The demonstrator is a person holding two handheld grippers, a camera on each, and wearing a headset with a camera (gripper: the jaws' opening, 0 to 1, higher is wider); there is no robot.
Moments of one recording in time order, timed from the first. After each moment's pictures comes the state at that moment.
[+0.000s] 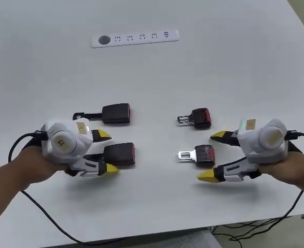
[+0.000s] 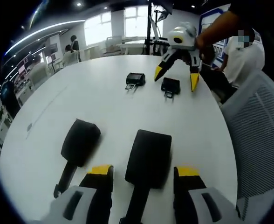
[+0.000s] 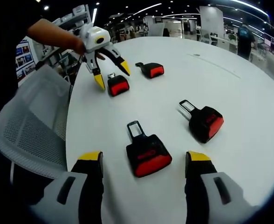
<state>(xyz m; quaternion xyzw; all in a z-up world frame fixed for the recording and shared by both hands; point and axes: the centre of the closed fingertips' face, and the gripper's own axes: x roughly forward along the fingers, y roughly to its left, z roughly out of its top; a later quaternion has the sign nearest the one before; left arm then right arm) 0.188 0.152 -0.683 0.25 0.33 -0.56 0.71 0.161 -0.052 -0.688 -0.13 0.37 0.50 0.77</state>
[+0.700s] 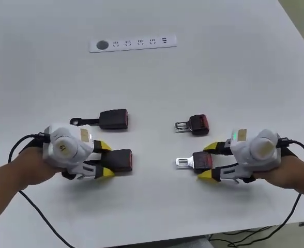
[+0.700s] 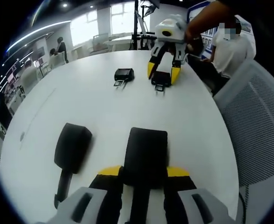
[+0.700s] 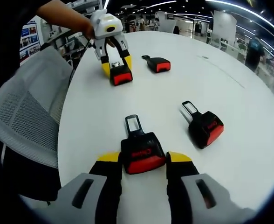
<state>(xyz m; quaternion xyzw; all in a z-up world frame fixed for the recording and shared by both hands) 0.187 0.150 -0.689 0.29 0.33 -0.60 0.67 0.162 -0.059 -0.692 -0.23 0.35 0.52 0.75</state>
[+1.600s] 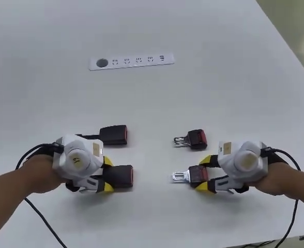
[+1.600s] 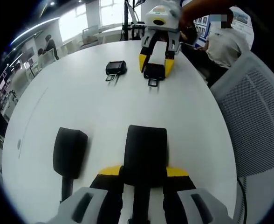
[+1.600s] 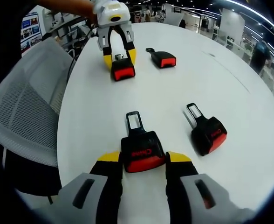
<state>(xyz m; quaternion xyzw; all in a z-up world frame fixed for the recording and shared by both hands) 0.183 0.149 -0.692 0.33 0.36 -0.61 0.63 0.163 -0.045 -0.694 -0.25 0.38 0.52 0.73</state>
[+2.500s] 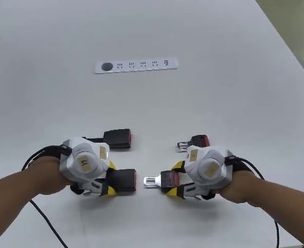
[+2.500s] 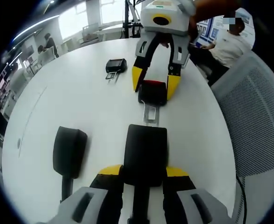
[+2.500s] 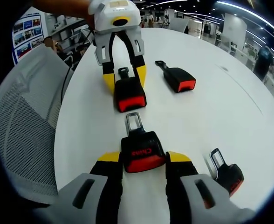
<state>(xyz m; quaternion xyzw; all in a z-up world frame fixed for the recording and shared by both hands) 0.187 0.149 -0.692 0.33 0.37 -0.60 0.62 0.179 0.039 -0.690 -0.24 0.36 0.53 0.73</state>
